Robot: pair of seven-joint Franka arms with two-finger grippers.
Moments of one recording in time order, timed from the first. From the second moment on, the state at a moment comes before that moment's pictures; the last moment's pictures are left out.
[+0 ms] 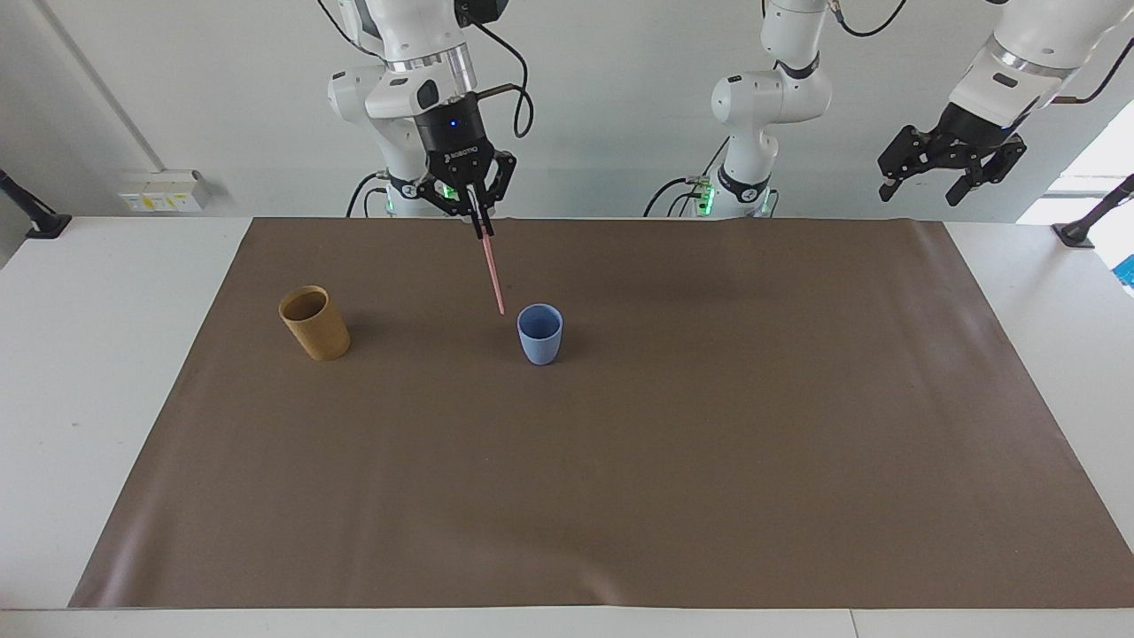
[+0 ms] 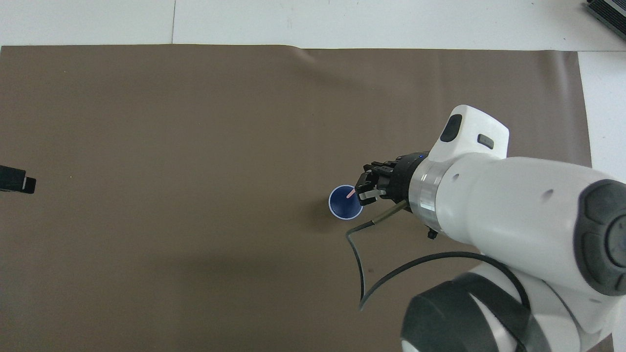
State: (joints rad) left arm 0.05 -0.08 -0.05 -1.53 -0.04 1.42 0.11; right arm 0.27 -0.11 0.19 -1.86 0.14 2.13 -0.01
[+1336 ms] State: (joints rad) left arm 0.05 -0.08 -0.04 -1.53 -0.04 1.42 0.11; right arm 0.28 -0.11 0.19 -1.91 0.14 2.13 -0.06
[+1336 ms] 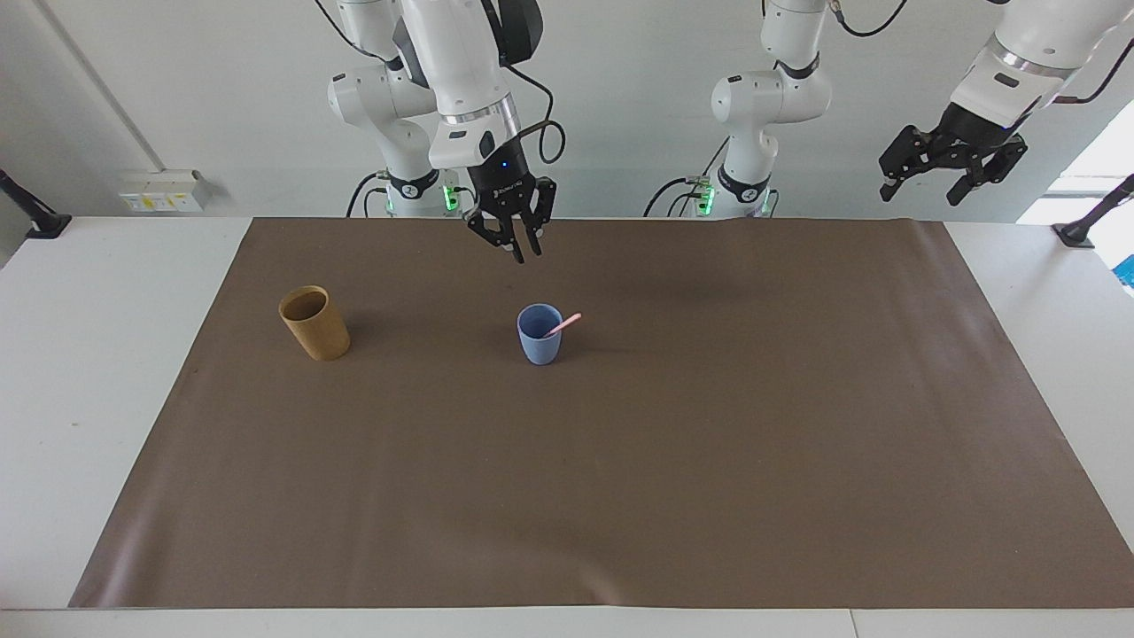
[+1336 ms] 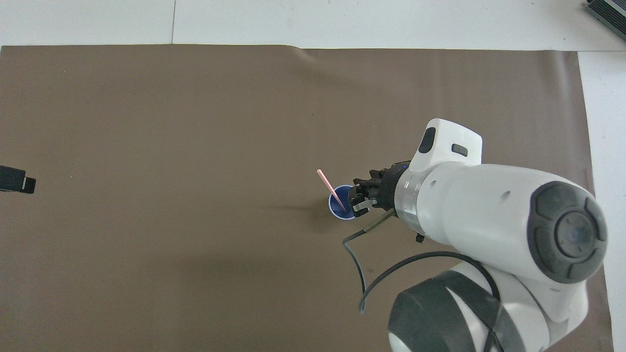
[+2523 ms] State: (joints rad) left arm 0.05 -0.08 -0.04 -1.53 -0.04 1.42 0.11; right arm -0.08 -0.05 0.16 -1.72 0.14 1.94 -0.06
